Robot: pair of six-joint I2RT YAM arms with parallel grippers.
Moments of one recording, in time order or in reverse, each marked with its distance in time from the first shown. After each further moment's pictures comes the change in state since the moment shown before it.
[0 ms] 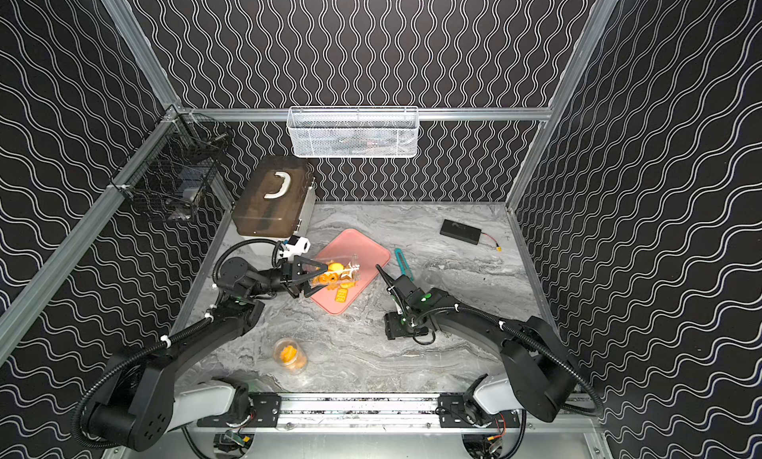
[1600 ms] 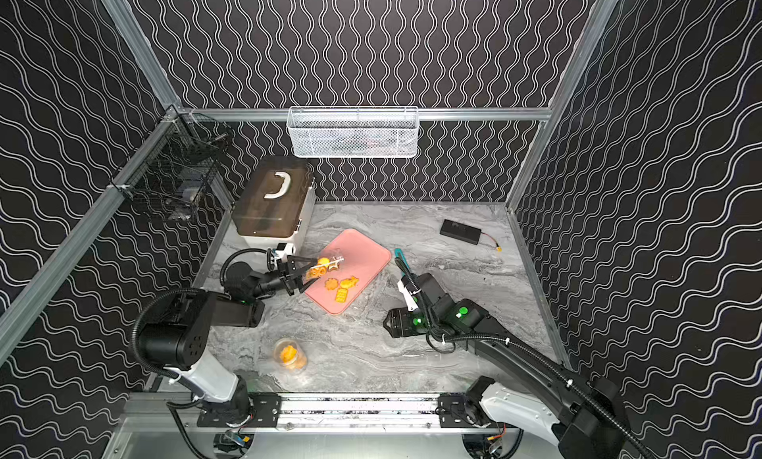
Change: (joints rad) left arm 0.211 0.435 -0.079 0.406 -0.023 -0.003; right arm 0.000 -0.371 -0.008 -0.055 -0.079 0.014
